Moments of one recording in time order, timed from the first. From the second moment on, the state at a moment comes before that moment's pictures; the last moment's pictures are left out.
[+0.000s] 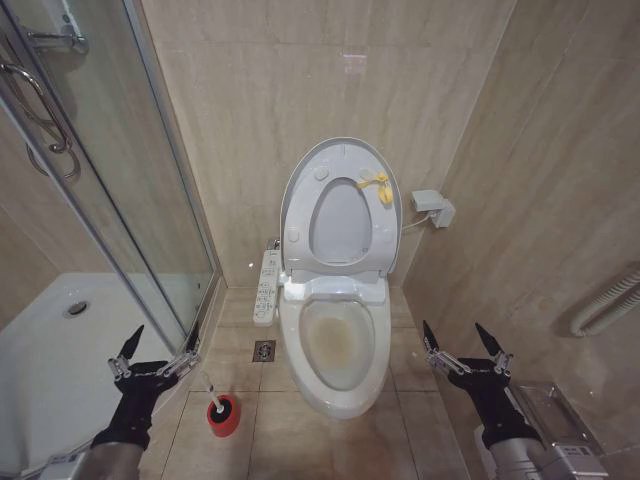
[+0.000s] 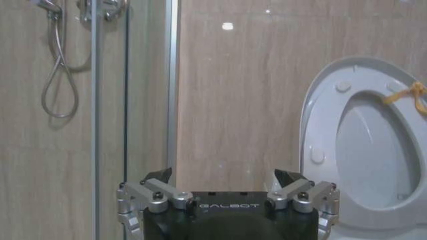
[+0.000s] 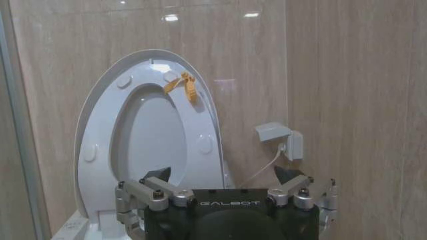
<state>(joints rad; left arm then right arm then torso) 1.84 -1.25 -0.70 -2.43 -0.37 -0.05 -0.16 -1.87 1.45 0.71 2.48 0.29 -0.02 0.03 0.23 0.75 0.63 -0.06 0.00</state>
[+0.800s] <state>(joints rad) 2.02 -1.33 -0.70 -2.50 -0.25 -0.08 -0.13 -1.87 1.45 0.71 2.48 0.29 -0.02 0.03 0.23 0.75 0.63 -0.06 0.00</state>
